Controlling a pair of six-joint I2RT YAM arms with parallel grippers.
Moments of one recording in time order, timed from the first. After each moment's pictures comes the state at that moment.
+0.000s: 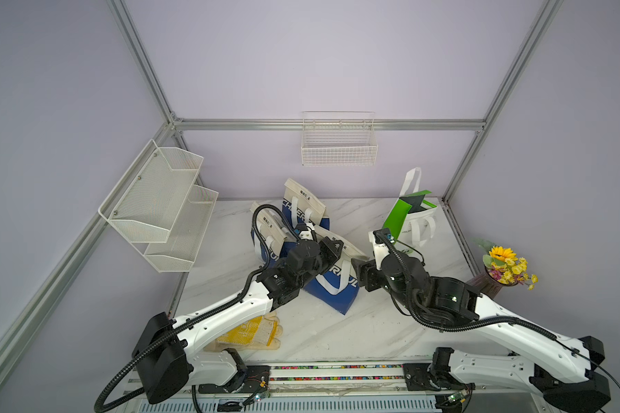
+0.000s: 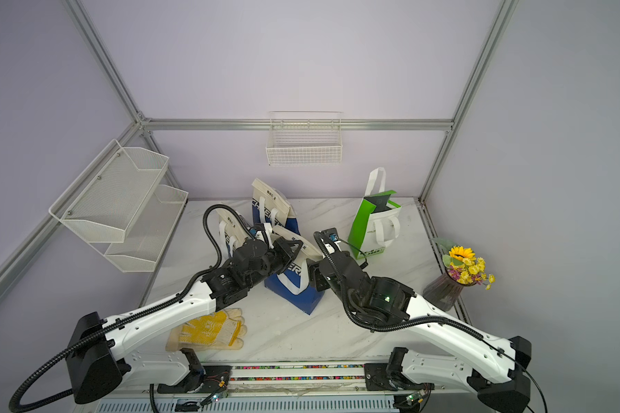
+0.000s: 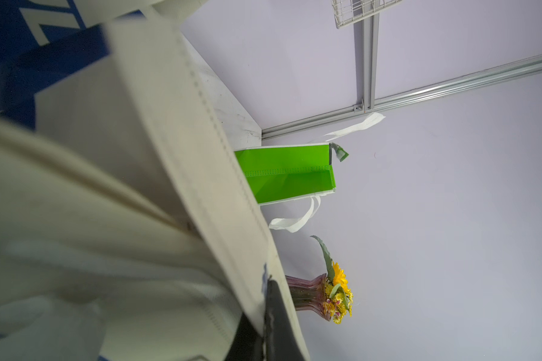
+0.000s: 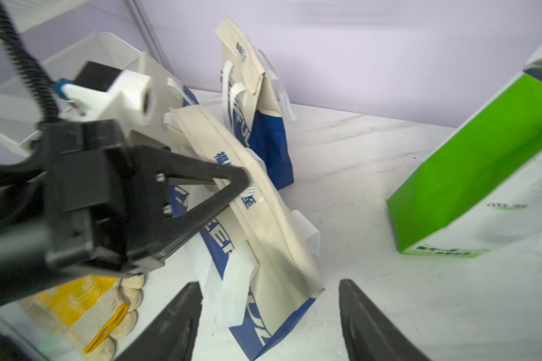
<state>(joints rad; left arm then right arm) -0.85 1.30 0.99 0.05 -0.14 -1.30 1.04 1.10 1.16 -0.64 0.61 0.42</state>
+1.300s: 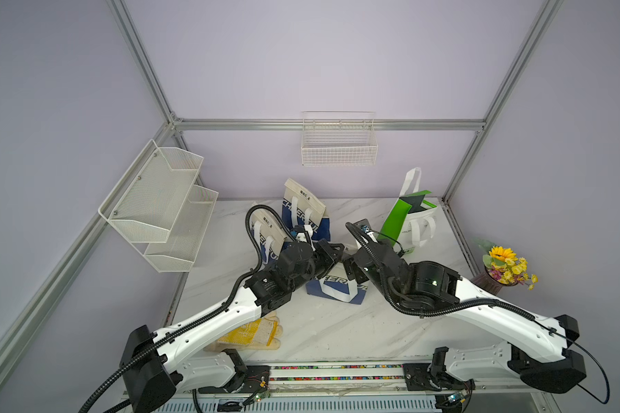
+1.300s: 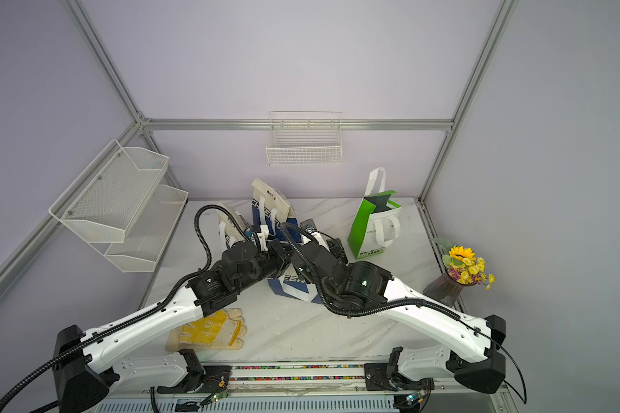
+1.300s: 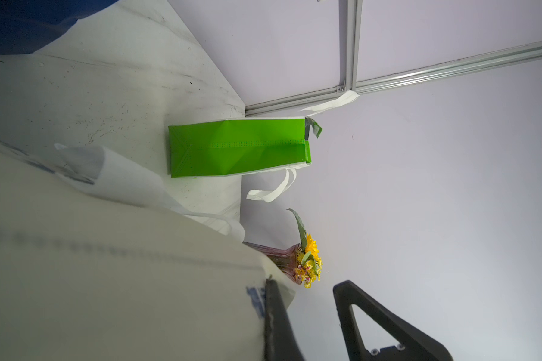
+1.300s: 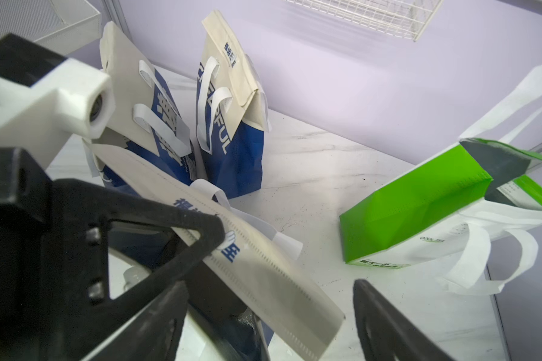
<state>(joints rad) -0.87 1.20 1.01 -0.04 -0.09 -1.38 1.09 1.30 1.44 -0.85 0.72 0.33</state>
